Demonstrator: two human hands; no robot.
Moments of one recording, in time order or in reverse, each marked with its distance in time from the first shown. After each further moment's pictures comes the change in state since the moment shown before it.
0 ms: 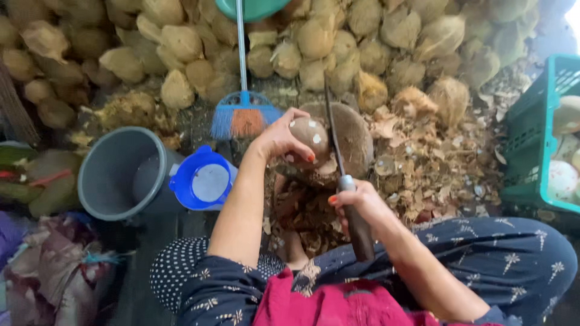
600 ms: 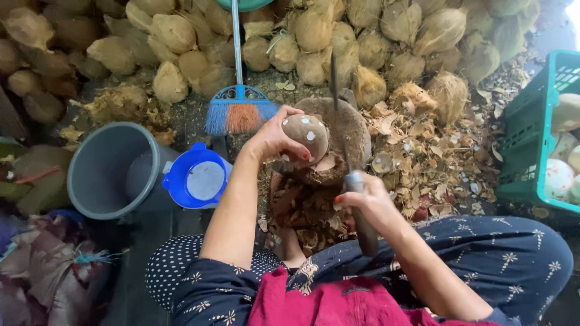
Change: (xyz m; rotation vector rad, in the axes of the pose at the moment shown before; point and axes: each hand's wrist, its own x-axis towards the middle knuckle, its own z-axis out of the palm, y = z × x) left_hand 0.028 -0.035 -0.001 -0.028 0.021 0.057; right_hand 0.000 -0.011 -0.020 -0.194 -0.011 -0.186
